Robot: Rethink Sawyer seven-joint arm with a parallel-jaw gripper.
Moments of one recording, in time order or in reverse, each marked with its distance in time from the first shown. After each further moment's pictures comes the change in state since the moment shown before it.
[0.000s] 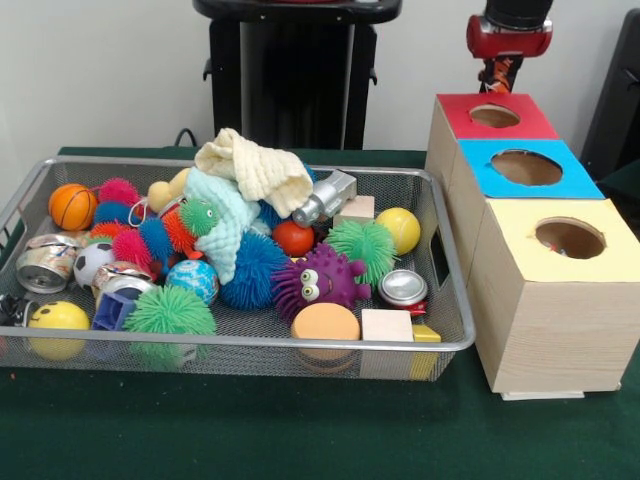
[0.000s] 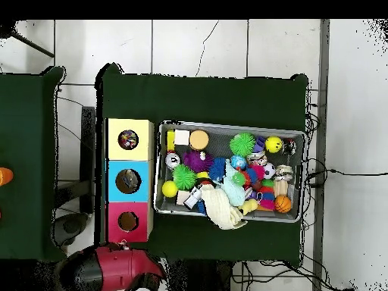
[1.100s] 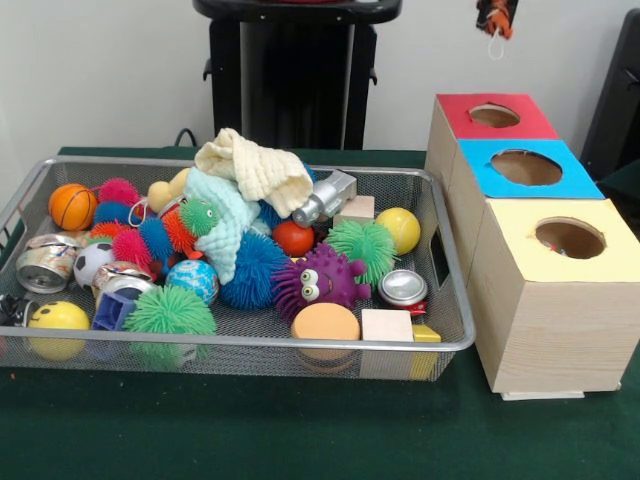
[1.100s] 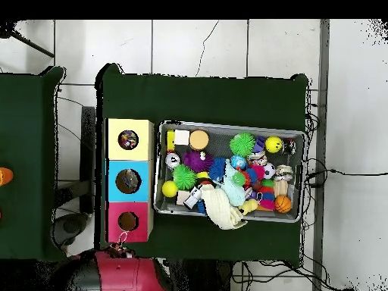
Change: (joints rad) arm 0.005 -0.259 -0.116 -0.045 0.001 0.349 0.000
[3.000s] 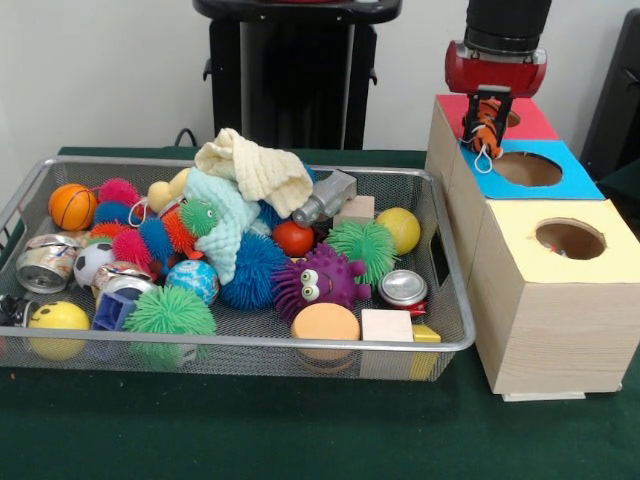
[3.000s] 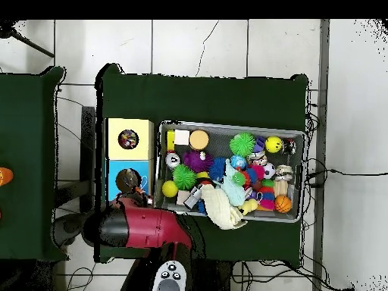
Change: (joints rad) arm -0.085 0.311 0.000 -0.203 0.039 -0.361 0.000
